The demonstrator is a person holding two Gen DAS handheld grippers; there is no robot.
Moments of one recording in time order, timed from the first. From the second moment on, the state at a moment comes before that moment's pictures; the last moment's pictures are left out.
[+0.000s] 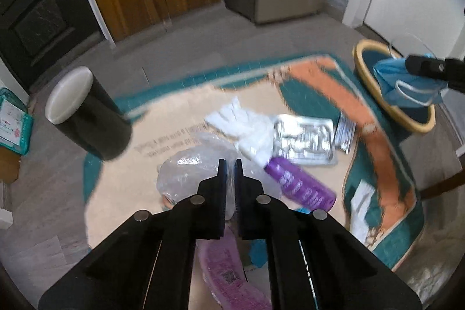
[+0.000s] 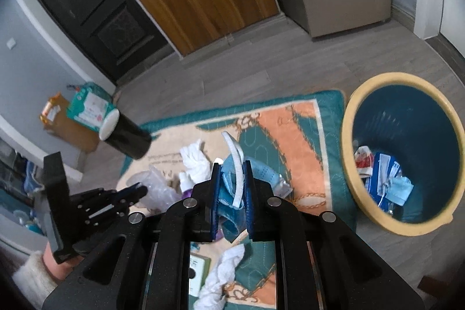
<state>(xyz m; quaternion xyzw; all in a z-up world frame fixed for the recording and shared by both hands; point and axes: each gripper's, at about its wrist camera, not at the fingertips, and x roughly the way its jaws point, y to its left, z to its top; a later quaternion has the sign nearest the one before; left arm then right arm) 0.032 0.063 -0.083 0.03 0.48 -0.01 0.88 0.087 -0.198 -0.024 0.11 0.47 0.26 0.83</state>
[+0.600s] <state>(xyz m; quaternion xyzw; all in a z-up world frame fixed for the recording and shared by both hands) 0.062 -0.024 -0.007 0.04 0.37 -0.08 0.93 0.107 -0.320 0.019 0.21 0.41 0.21 0.86</state>
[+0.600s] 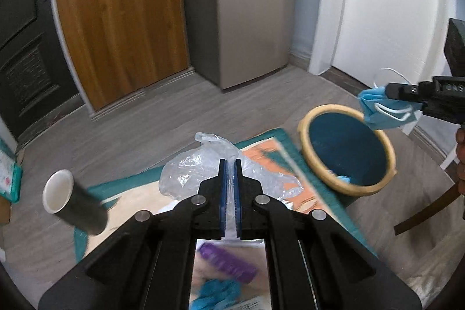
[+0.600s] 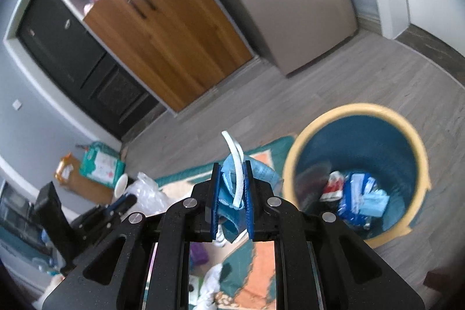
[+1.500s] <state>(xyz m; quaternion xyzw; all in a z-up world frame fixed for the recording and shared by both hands) 0.109 -0.205 -0.071 0.08 0.39 -0.22 0.89 0.147 -0.415 -0.068 0.24 0.49 0.08 0.84</state>
